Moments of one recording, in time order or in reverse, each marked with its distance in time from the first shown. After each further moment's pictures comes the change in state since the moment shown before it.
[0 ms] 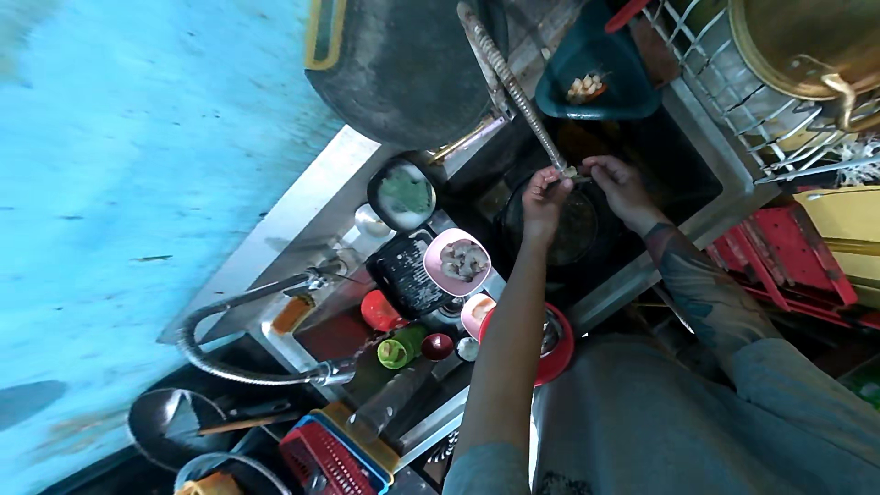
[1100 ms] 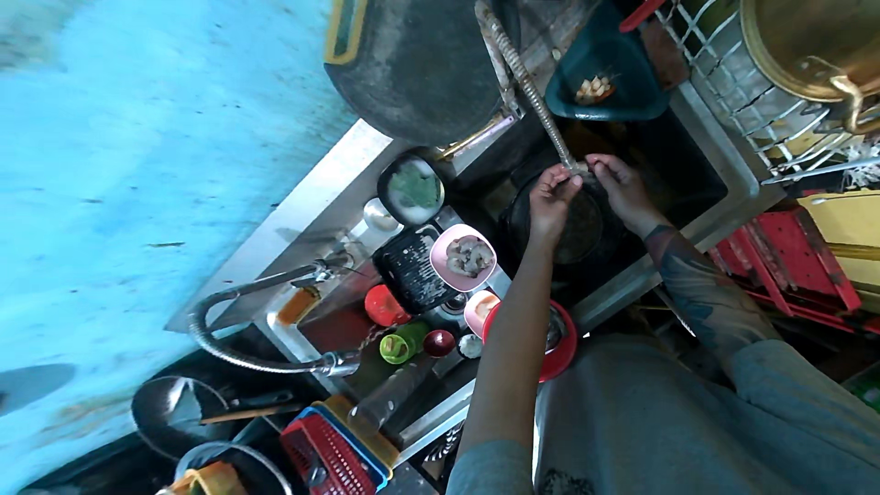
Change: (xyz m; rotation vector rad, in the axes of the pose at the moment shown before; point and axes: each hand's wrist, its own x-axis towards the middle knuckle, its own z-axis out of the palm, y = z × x) left_hand -0.003 0.009 0.004 -0.023 0.026 -0.051; right_hand -0.002 -0.004 0.011 -0.011 -0.004 -0.030
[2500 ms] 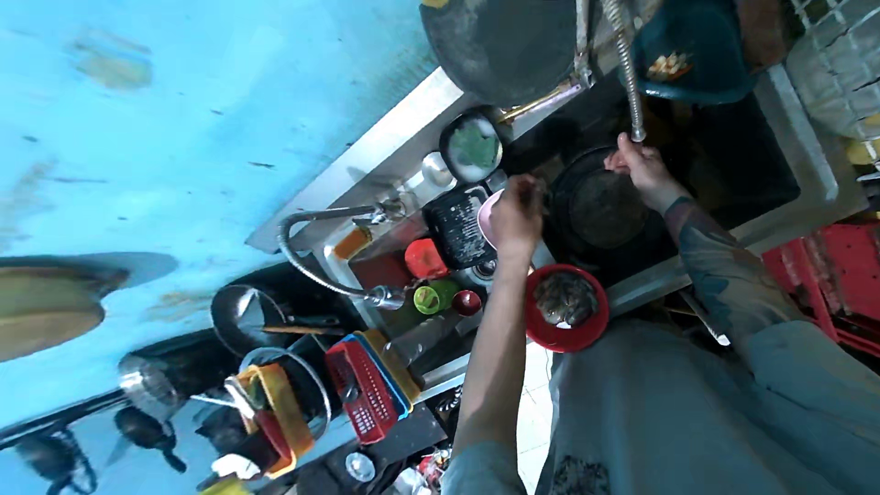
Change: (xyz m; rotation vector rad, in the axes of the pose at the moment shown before) left_hand -0.094 0.093 -0.118 1.017 0.270 -0.069; right_hand 0.027 0.008 0.061 0.116 -0.126 0.213
